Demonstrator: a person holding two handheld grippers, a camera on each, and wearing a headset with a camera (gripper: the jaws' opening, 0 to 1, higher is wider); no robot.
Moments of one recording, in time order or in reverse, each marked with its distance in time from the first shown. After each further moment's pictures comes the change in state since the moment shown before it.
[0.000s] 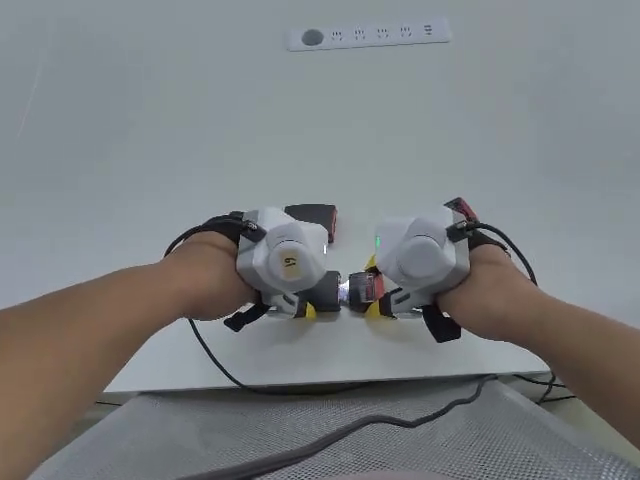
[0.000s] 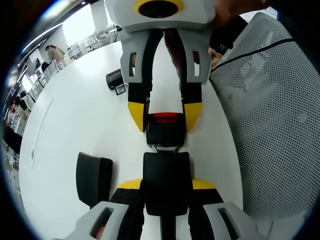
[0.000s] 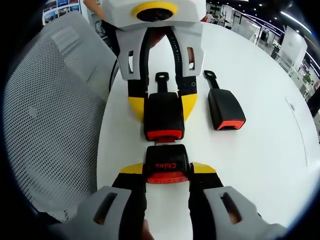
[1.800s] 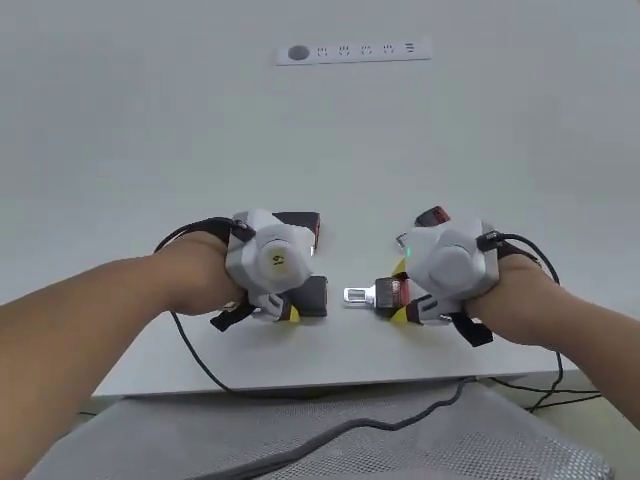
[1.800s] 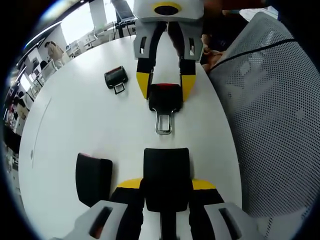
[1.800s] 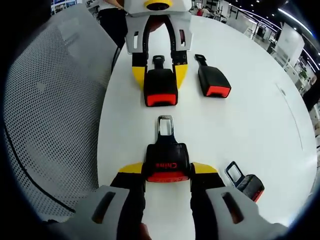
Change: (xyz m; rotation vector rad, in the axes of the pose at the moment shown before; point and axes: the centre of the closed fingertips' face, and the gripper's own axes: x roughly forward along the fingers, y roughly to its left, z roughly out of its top) left arm -0.002 -0.002 0.002 -0.001 0.025 -0.013; right arm -0.029 0.000 -0.048 0.005 0.057 -0.040
